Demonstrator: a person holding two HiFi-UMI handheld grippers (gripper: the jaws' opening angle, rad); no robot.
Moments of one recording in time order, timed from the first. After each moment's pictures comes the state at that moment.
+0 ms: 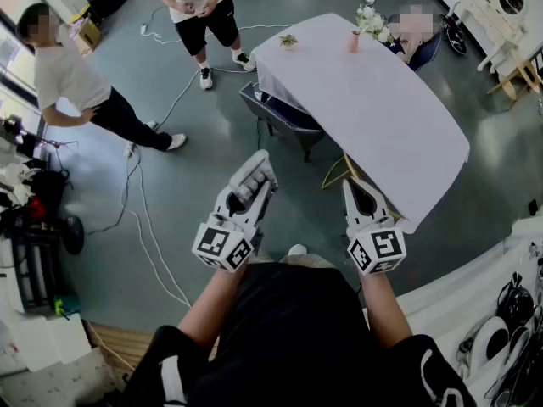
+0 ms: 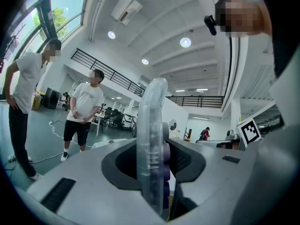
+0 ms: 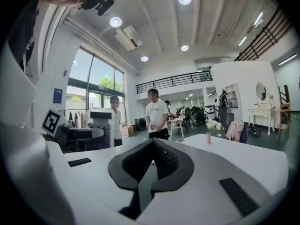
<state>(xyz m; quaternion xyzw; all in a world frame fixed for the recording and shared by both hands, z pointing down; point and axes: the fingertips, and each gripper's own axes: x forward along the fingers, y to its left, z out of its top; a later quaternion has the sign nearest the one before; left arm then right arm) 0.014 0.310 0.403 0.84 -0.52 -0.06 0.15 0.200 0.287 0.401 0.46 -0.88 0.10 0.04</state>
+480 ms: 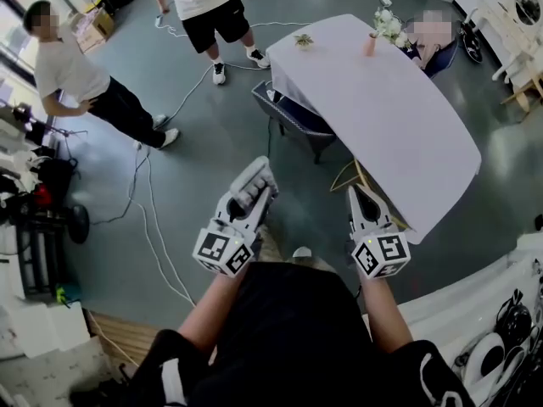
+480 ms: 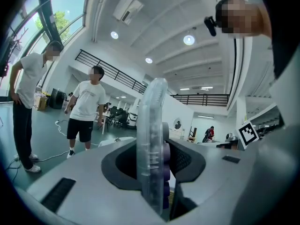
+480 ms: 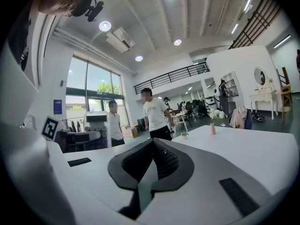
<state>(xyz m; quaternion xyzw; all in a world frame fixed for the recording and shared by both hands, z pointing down) -0.001 0.307 0.418 0.83 -0.54 -0.05 0.15 0.200 0.273 0.430 0.45 -0.88 0.16 0.02</state>
